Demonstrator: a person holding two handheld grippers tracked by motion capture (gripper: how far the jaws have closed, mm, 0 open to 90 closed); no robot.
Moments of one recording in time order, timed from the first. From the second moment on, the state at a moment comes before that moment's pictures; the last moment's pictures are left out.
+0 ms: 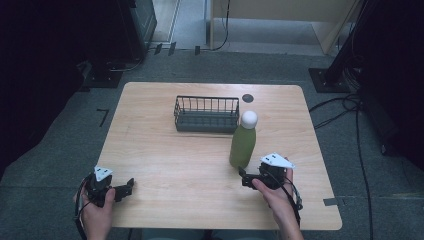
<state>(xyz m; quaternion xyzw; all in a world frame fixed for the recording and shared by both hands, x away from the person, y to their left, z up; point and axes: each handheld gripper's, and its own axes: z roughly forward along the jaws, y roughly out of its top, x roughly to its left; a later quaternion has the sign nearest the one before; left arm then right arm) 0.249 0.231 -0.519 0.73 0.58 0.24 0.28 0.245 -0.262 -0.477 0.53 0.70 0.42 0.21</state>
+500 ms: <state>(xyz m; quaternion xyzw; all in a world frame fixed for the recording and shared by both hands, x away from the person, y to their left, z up) 0.249 0.231 -0.519 0.73 0.58 0.24 0.28 0.256 -0.249 -0.467 0.54 0.68 0.44 0.24</state>
